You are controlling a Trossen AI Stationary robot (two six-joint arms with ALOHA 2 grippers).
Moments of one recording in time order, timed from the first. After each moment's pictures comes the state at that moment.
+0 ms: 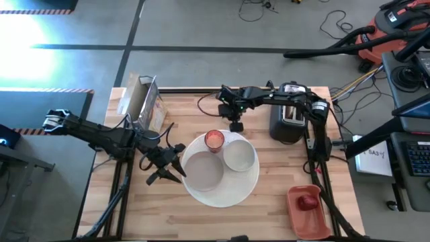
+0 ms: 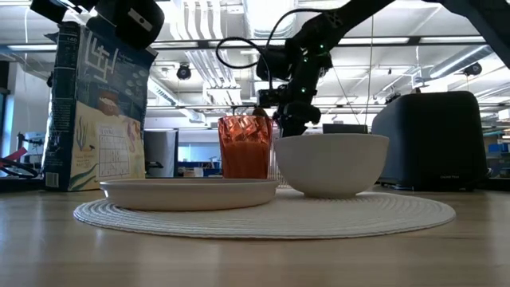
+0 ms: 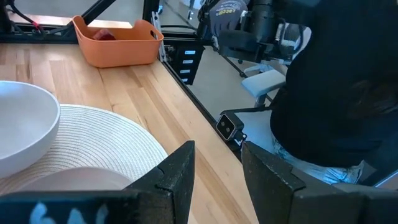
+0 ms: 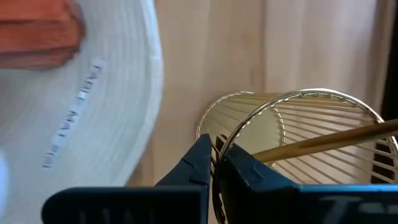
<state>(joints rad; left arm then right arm) -0.20 1.00 0.62 0.03 0.45 -0.14 -0.41 1.98 1.56 -0.77 -0.05 -0.52</state>
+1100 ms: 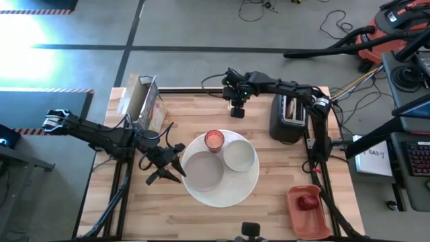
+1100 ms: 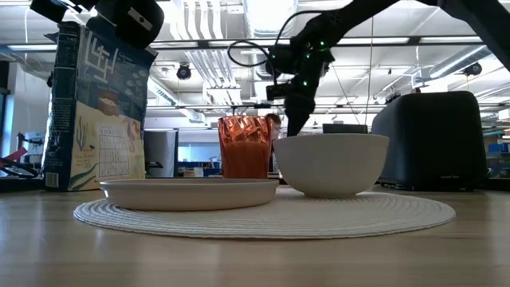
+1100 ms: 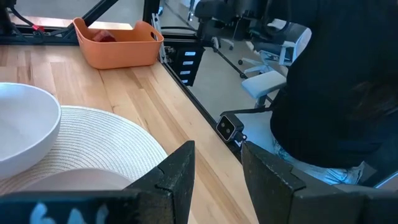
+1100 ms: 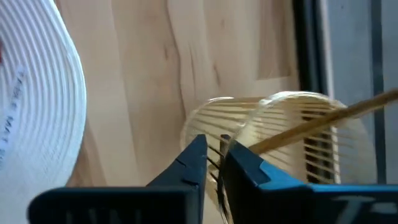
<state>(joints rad) -0.20 0.99 0.62 0.03 0.45 -0.14 -0.53 1.97 1.69 -0.90 -0.02 -0.42</state>
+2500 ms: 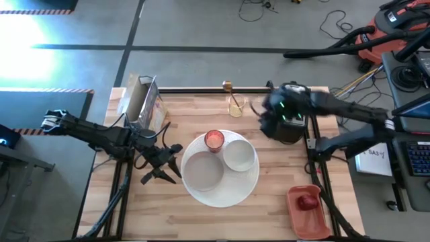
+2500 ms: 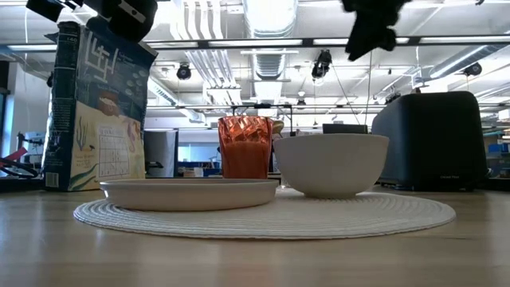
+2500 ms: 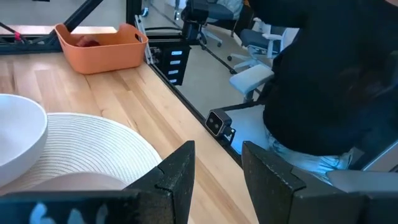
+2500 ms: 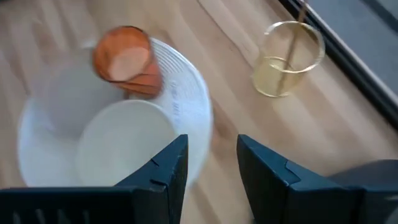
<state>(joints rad) -0.20 0.94 0.62 -0.02 0.51 -0.08 -0.23 1.18 1.26 -0.95 0.04 0.28</state>
